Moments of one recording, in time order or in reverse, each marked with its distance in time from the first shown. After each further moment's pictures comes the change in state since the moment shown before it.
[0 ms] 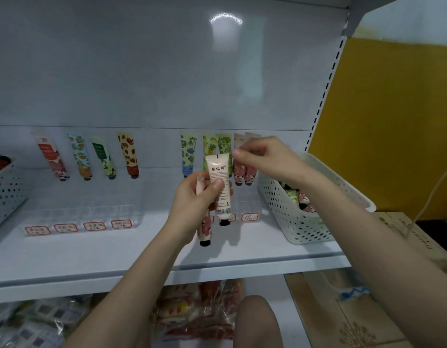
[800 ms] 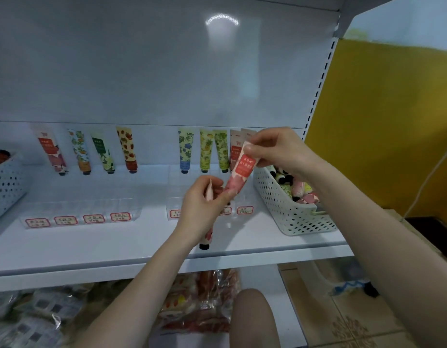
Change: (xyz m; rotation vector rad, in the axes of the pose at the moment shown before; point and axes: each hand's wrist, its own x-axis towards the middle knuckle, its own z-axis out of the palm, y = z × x) left_hand -0.018 -0.011 0.013 0.316 0.059 0.085; right_hand -0.017 -0.003 -0.018 0.183 0.063 0.150
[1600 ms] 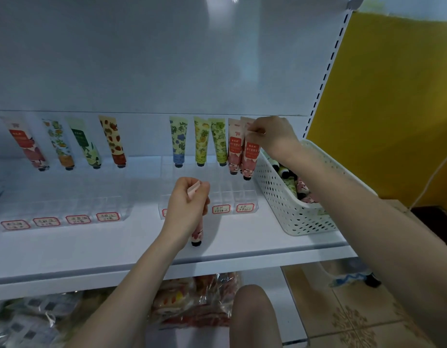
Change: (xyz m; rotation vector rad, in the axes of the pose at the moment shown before) left_hand 0.019 -0.030 -0.002 -0.064 0.070 -0.148; right_hand 0.073 0.044 0.007 -0.659 0.149 -0.071
